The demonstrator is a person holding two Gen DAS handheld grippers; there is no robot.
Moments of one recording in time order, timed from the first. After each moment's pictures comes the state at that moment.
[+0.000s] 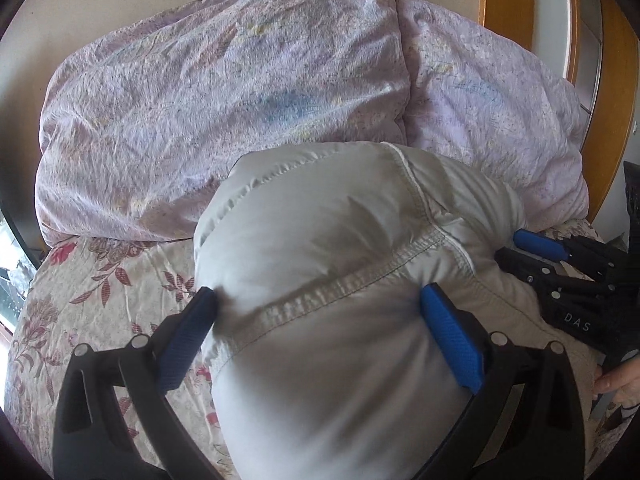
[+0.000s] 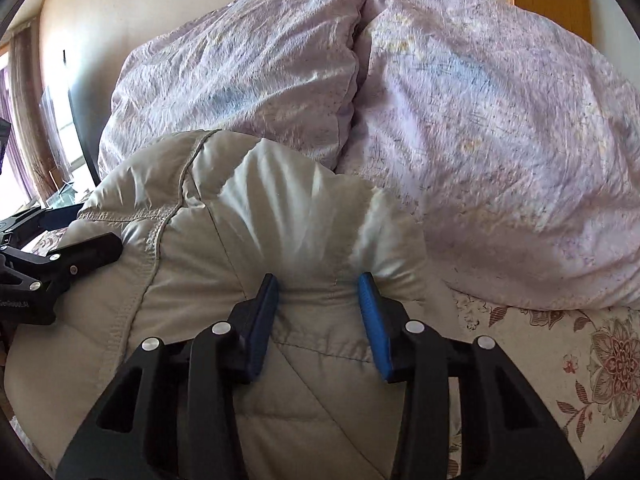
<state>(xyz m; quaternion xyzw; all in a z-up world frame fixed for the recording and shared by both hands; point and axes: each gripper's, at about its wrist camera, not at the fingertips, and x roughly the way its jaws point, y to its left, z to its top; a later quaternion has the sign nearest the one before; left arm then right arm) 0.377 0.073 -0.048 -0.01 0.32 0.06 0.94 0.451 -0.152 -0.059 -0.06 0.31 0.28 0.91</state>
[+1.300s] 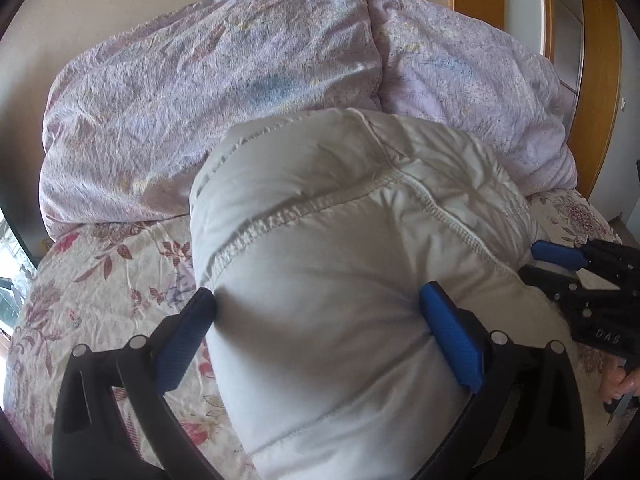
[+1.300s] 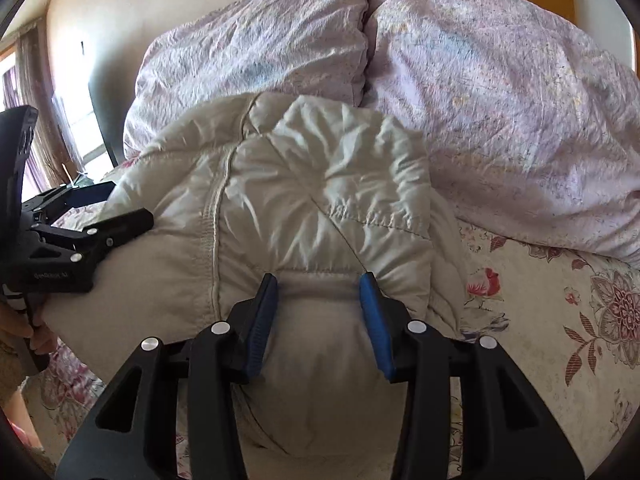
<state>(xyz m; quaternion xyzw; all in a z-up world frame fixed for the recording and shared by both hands) 0.337 0.058 -0.071 0.00 0.32 0.04 0.95 0.388 -0.172 -0.073 -0.06 0.34 0.29 0.89</state>
